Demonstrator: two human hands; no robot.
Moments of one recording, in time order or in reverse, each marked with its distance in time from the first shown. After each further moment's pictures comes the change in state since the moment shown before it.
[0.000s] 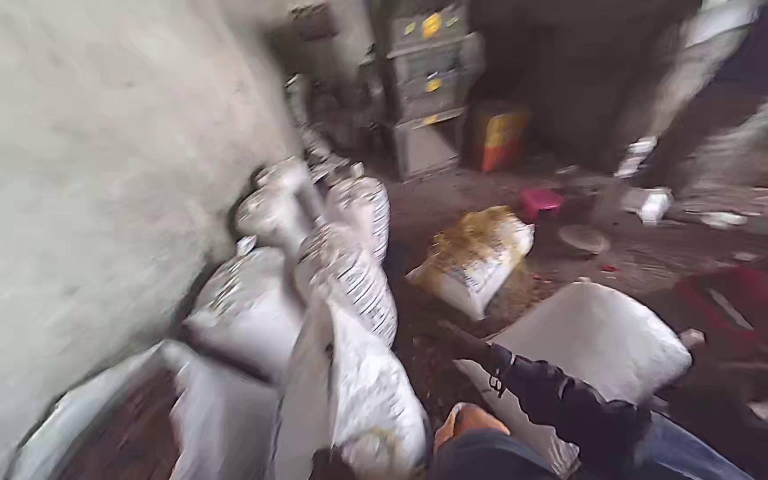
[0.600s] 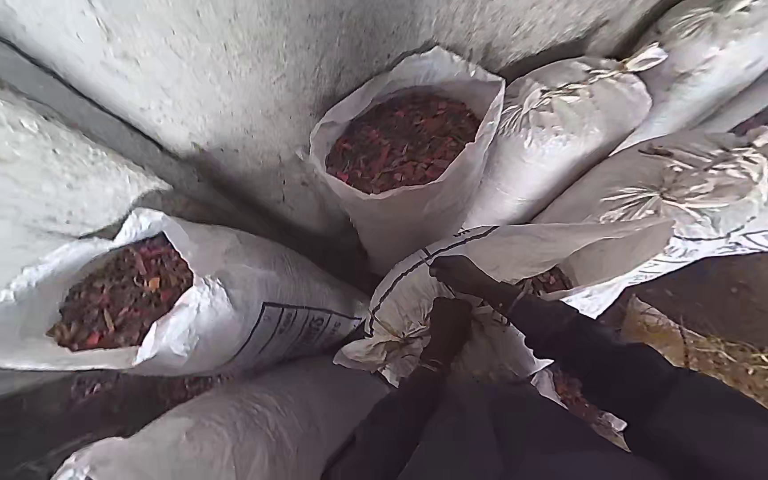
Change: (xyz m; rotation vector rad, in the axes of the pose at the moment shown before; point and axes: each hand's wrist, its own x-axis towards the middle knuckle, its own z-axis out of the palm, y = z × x) left_hand 0.023 0.004 0.006 0.048 -0.091 -0.224; right_hand 0.156 -0.082 0.289 -0.483 -1.176 -0.366
